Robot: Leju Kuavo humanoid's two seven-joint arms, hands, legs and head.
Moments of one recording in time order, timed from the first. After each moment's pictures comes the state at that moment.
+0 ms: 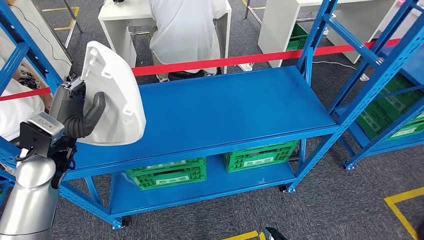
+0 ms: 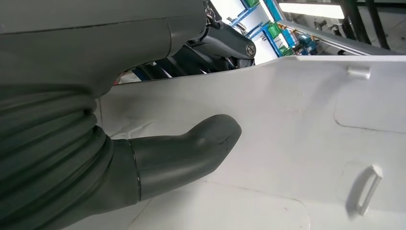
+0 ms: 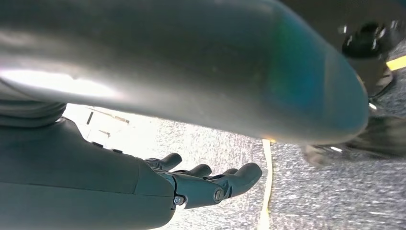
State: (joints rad) left arm -0.62 0.09 -0.33 -1.33 -0.08 -0.30 -0.48; right arm -0.04 0.06 -0.37 -0.17 0.21 0.05 0.37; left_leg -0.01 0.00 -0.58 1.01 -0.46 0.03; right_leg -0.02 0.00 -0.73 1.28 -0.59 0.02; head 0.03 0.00
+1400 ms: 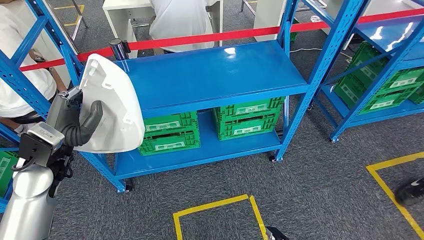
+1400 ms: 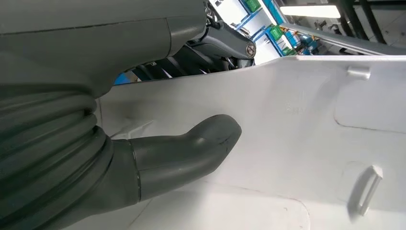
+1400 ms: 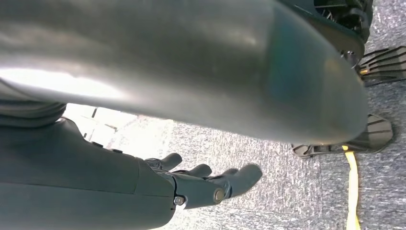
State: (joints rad) left arm -0.56 0.13 -0.30 -1.39 -0.12 -0.29 -0.47; right arm -0.05 0.06 -0.37 -0.17 0.24 0.05 0.39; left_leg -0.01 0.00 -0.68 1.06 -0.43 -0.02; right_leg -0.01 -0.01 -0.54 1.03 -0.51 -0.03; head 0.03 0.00
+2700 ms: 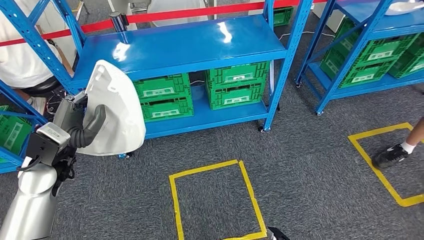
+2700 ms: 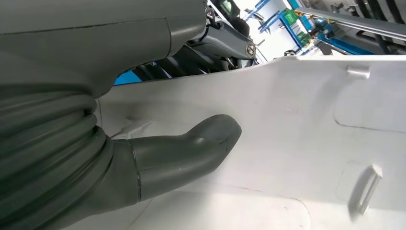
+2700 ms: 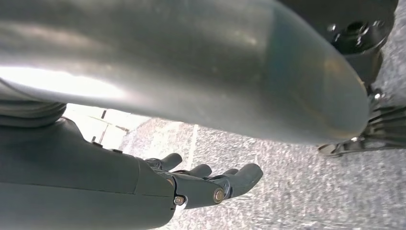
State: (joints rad) left arm -0.57 0.12 -0.29 -1.29 -0.13 -0.31 -0.52; right arm -0.04 0.07 -0.40 -0.17 0.23 0.05 0.39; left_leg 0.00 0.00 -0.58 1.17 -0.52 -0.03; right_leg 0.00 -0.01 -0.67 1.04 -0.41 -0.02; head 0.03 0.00
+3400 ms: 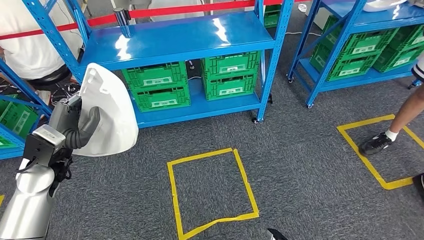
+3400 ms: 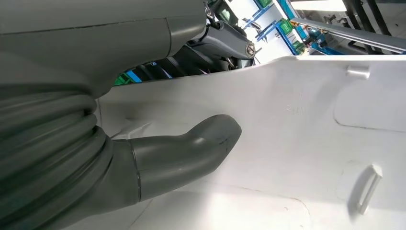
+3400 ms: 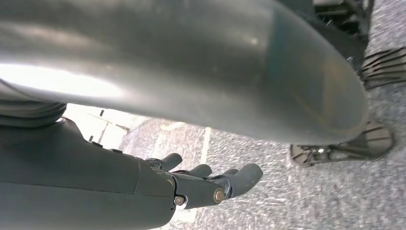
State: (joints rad) left arm -0.58 0.16 -0.30 -1.22 -0.10 -0.28 -0.57; right arm -0.04 0.07 -0.41 -0.18 0.24 0.07 0.40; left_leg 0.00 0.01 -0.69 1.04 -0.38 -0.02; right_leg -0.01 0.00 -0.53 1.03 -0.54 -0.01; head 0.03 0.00
